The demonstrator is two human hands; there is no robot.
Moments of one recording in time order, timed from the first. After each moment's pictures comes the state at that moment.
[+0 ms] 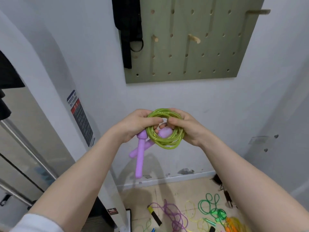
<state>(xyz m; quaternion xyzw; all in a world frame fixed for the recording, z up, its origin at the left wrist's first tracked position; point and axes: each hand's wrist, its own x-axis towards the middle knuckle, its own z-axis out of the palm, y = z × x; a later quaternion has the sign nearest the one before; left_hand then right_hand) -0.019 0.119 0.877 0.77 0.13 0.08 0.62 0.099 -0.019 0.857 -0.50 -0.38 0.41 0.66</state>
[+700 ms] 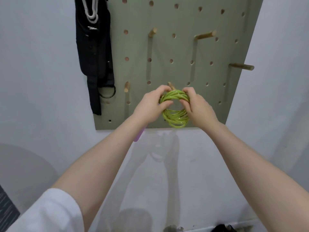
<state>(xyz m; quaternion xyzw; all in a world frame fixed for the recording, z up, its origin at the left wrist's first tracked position) 0.225 0.149 0.994 0.88 0.04 0.37 0.29 0.340 0.017 0.983 -0.78 -0.49 -0.23 0.32</state>
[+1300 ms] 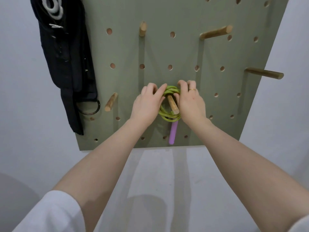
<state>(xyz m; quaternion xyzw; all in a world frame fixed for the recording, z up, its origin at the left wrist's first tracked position) 0.338 0.220 0.997 0.90 0.15 0.41 -0.03 0.433 0.111 1.004 -0.82 -0.39 -0.31 0.26</state>
